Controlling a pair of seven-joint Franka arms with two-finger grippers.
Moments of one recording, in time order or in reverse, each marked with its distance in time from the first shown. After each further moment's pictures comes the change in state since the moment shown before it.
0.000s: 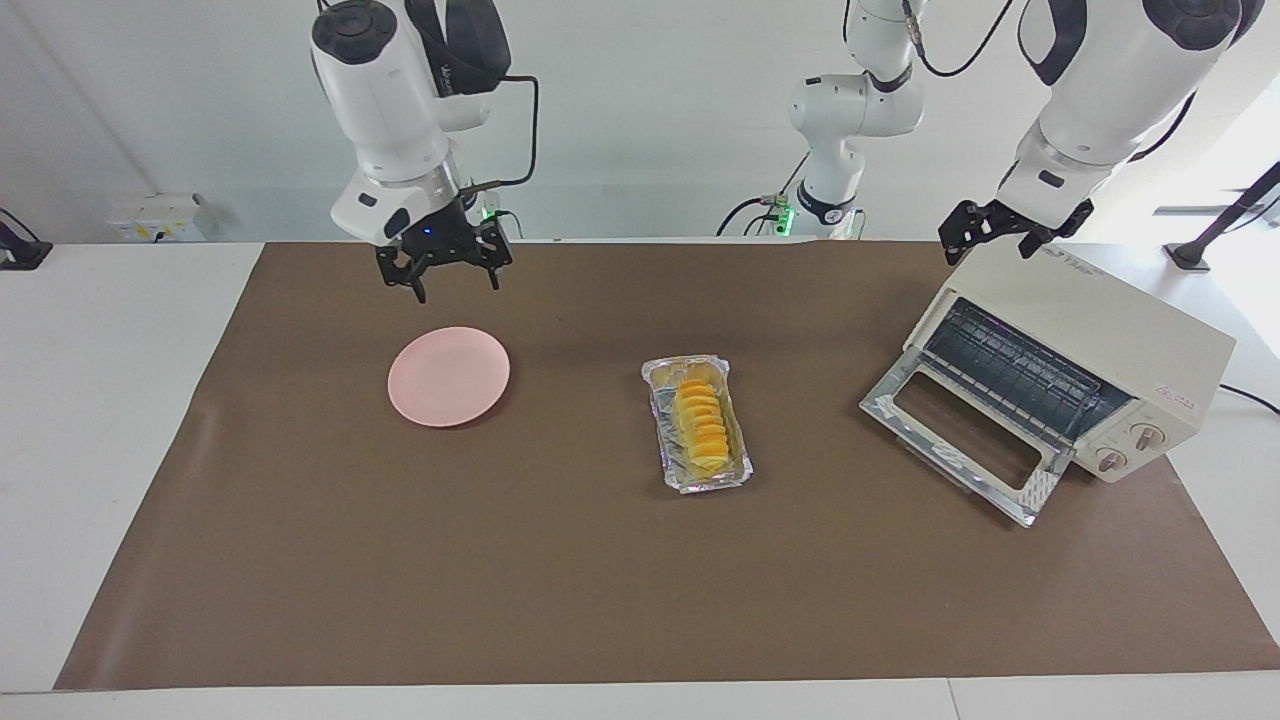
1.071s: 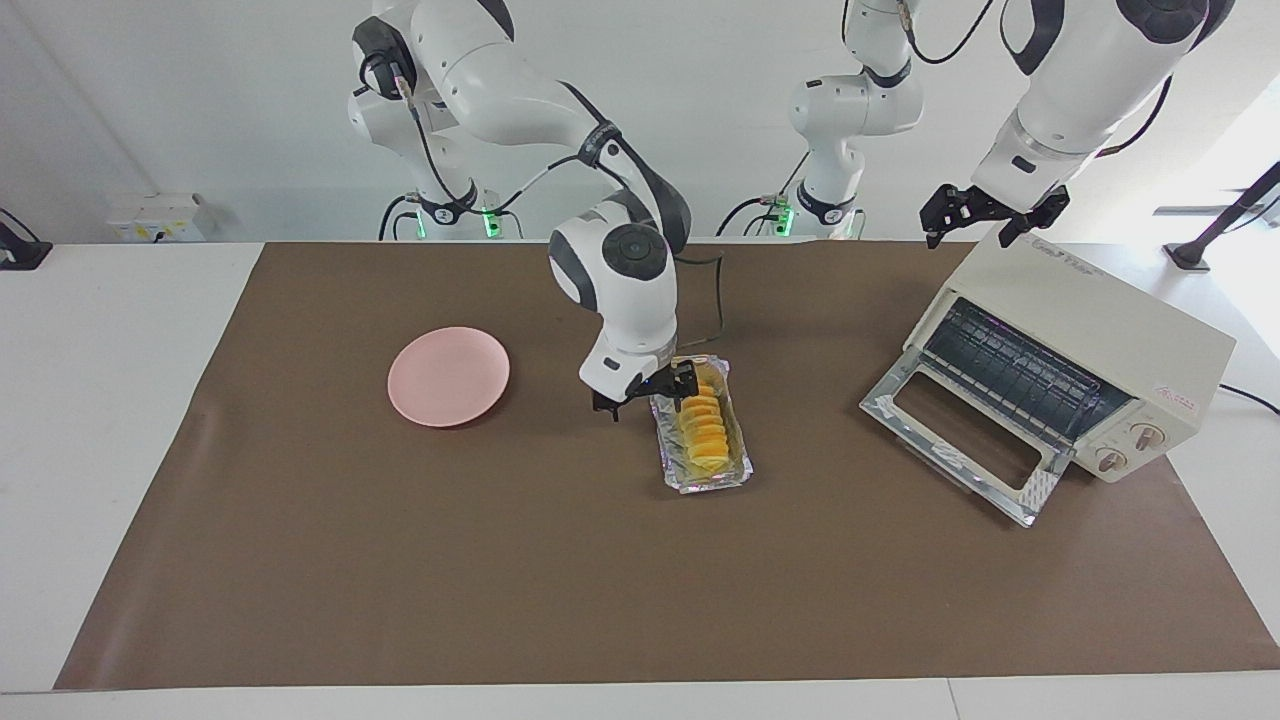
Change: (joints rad) left arm 0.067 -0.050 -0.087 -0.076 -0.033 0.011 0.035; right arm 0.298 0.602 -0.010 0.327 -0.076 0.311 0.369
